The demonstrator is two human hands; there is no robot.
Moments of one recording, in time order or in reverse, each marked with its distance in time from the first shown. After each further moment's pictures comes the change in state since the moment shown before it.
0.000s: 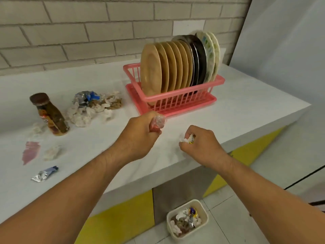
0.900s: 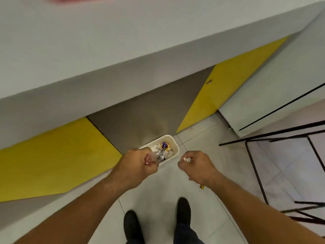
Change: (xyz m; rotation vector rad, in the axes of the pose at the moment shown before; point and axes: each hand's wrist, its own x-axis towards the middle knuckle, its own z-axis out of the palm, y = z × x) left_hand -0.132 -0.127 0.289 0.114 -0.428 -0.215; right_hand -0.173 0.267 0.089 0.044 -0.328 0.676
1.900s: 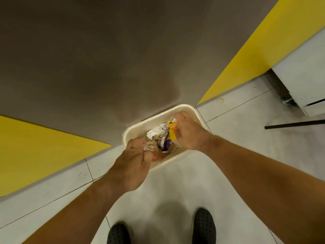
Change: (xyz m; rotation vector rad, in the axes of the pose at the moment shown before) left_hand 0.150 -0.225 0.257 -0.175 0.003 -0.277; right_hand 0.343 0.165 0.181 -0.551 -0.102 -0.464
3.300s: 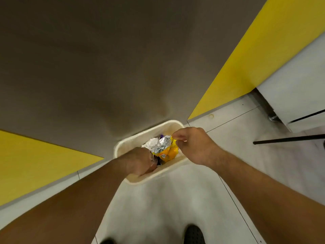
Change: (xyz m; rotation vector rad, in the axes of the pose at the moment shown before) left_hand 0.064 0.037 0.010 0.649 -0.485 0.008; right_hand -0.054 -0.010 -0.071 0.268 0.051 0.191
